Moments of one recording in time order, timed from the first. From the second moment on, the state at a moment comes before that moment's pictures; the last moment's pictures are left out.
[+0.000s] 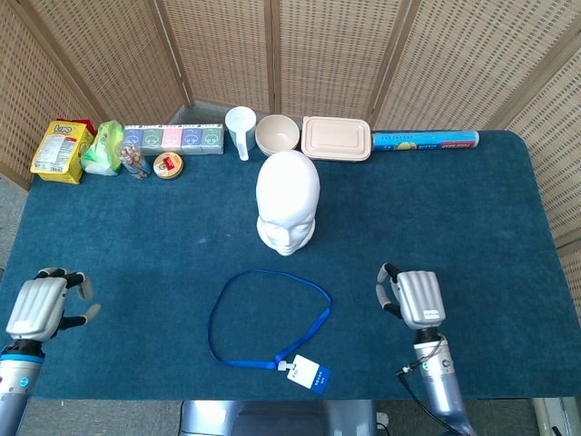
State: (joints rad) left arm -0.17 -1.12 -0.09 -1.83 1.35 1.33 0.19; right arm 0.30 -1.62 0.18 -1.63 -1.38 1.37 -0.42
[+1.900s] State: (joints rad) left arm -0.30 -1.23 -0.10 -1.83 1.24 1.22 0.30; right arm 0.49 -1.92 0.23 -1.49 -1.06 1.24 -0.80
